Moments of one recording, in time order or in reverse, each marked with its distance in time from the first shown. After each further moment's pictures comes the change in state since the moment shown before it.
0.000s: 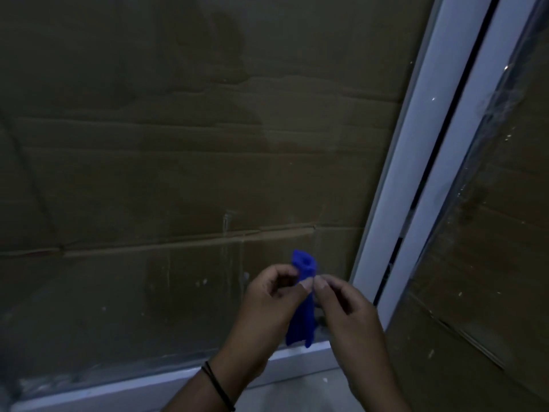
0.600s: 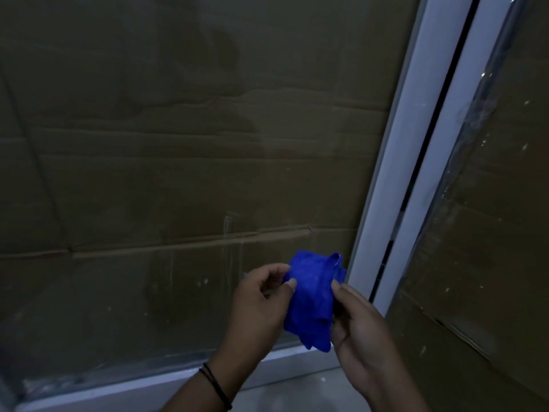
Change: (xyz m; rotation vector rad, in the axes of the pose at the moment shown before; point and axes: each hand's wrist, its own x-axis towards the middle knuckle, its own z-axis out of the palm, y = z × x) left_hand -0.018 0.008 -0.001 0.241 0.161 0.162; right_hand -0.009 -0.011 -0.017 0.823 -0.245 0.311
